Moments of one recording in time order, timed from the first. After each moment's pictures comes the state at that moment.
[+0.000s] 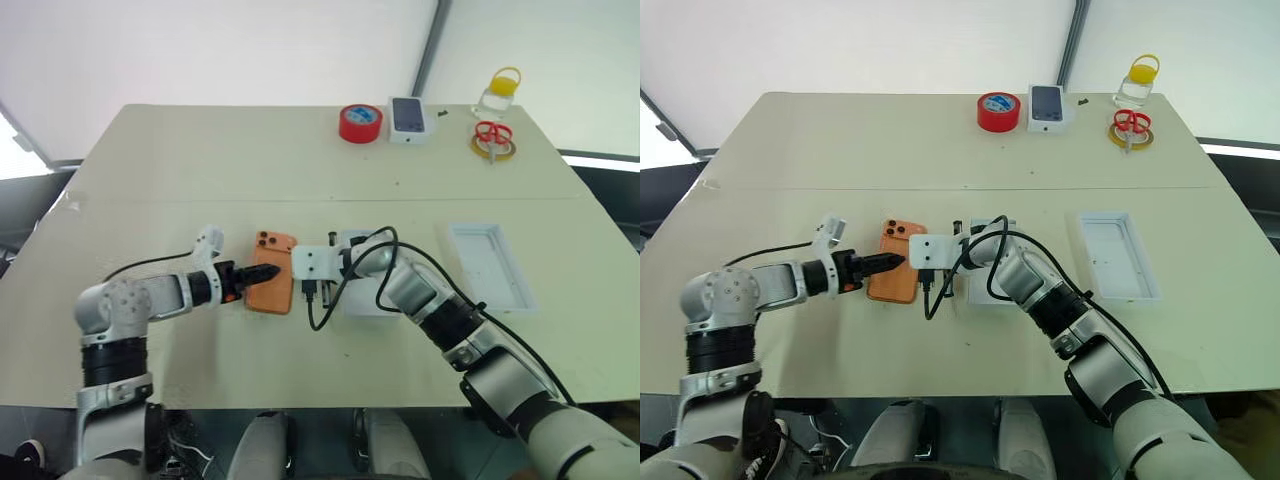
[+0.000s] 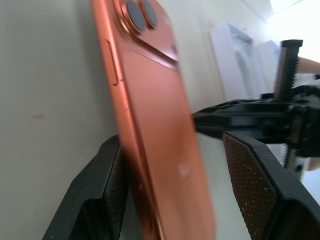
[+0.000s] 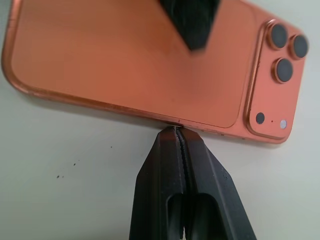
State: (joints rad) left arm -0.49 0.35 0.33 0.04 -0.78 1.44 -0.47; right arm -0.78 -0.28 0.57 0.30 -0.30 0.20 0.94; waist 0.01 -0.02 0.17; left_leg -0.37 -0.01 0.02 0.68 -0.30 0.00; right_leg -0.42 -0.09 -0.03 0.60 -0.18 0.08
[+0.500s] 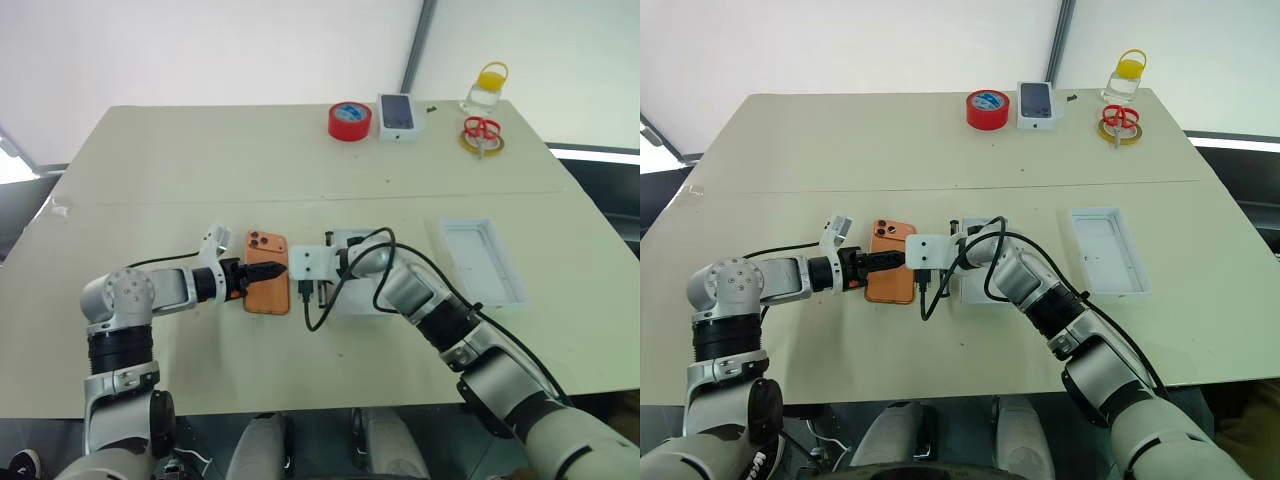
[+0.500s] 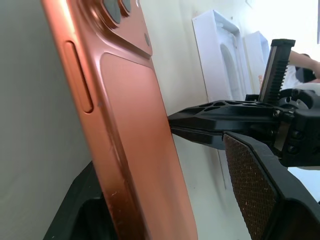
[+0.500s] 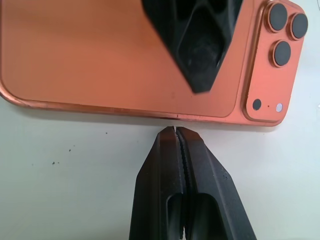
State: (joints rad) left arm -0.53 0.37 0.38 0.11 -0.79 1.47 -0.46; right arm -0.78 -0.28 0.57 0.31 -0.30 0.18 0.92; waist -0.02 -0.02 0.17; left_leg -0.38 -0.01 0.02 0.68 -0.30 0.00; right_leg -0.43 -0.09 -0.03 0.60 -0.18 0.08
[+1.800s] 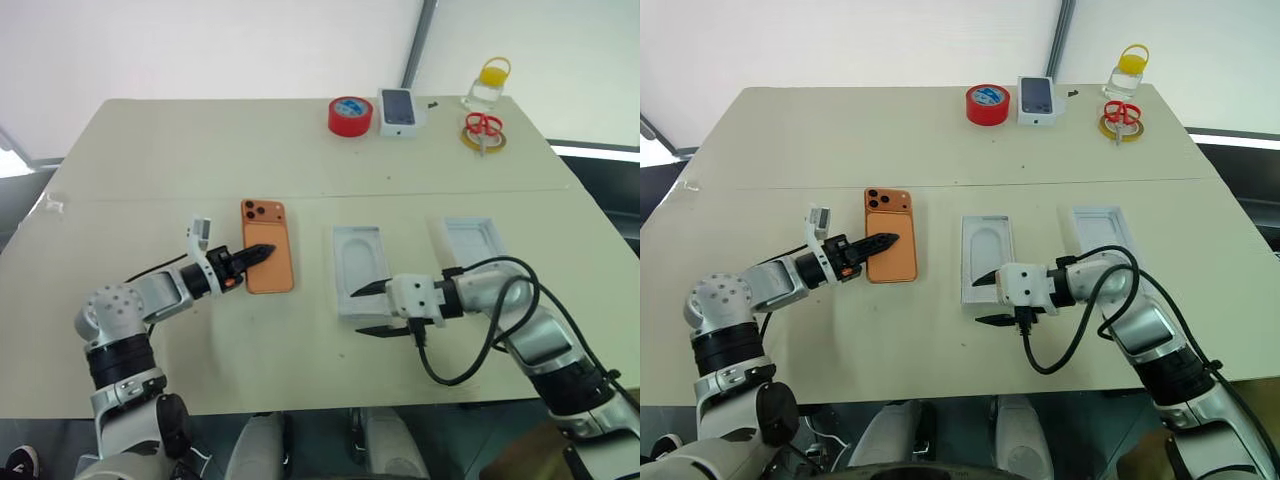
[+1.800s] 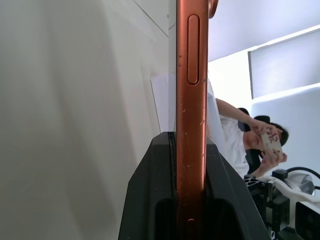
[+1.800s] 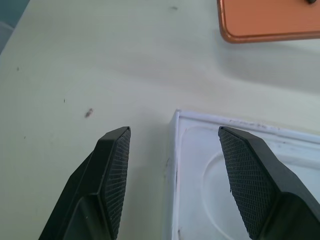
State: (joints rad) left arm -0.51 0.28 0.55 0.10 -0.93 1.42 -0.43; right arm -0.34 -0.72 0.26 -0.16 0.09 0.05 1.21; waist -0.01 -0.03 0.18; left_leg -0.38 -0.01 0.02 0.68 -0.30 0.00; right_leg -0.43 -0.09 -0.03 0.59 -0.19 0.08
